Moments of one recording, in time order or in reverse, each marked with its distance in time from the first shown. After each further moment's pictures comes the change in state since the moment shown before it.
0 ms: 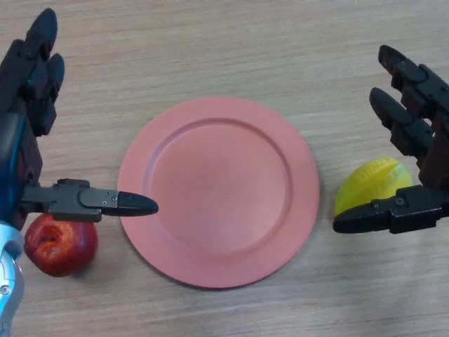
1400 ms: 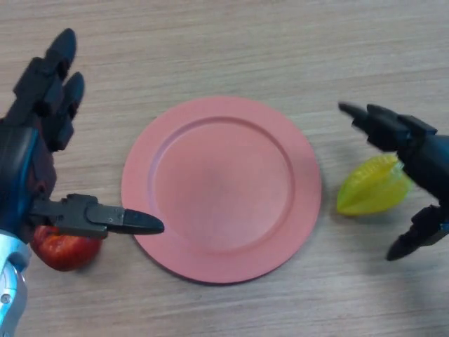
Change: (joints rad) left arm 0.043 -0.004 -0.006 -0.003 -0.059 -0.011 -0.064; right arm -0.109 -0.165 -0.019 0.691 -0.803 -1.023 0.194
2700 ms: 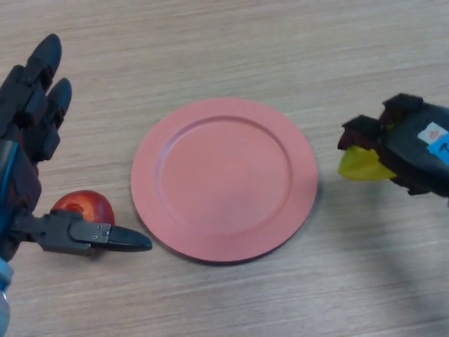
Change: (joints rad) left arm 0.055 -0.014 0.059 -0.069 -0.018 0.030 -0.040; right arm -0.172 -0.068 0.109 0.152 -0.469 -0.119 -0.382
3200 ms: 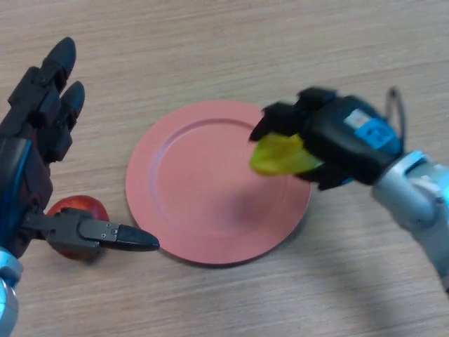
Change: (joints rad) left arm -0.016 0.000 -0.021 0.033 -0.001 0.009 0.000; right arm -0.102 0.219 0.139 0.112 0.234 0.022 0.091
